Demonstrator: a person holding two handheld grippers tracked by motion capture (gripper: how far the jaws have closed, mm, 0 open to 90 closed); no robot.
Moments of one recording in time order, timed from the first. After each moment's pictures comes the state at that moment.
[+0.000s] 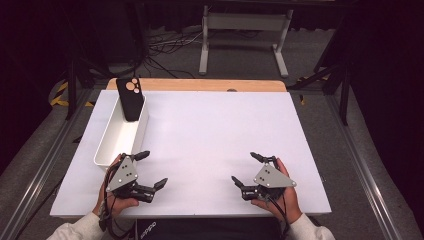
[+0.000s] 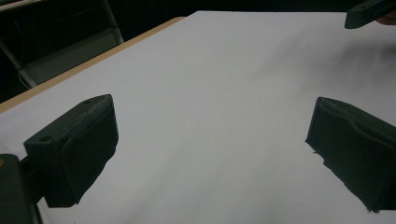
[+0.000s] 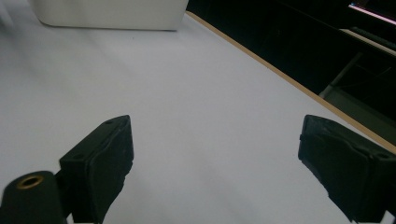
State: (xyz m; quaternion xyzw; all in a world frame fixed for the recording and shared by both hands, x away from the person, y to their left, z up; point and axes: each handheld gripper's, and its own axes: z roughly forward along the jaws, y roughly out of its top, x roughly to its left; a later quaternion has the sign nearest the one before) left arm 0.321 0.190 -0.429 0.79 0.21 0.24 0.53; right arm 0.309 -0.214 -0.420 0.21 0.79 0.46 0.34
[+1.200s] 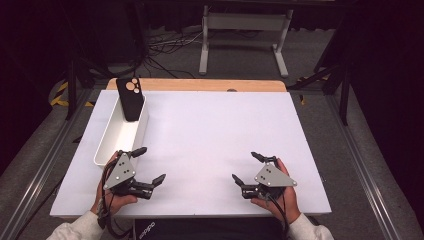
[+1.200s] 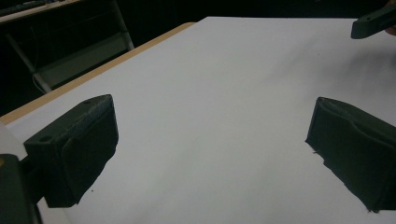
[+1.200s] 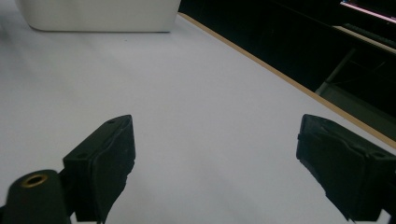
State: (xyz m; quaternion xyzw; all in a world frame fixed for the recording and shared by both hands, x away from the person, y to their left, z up) left arm 0.324 0.194 -0.421 0.78 0.21 0.25 0.53; right arm 0.311 -0.215 -0.424 0.23 0.78 0.46 0.34
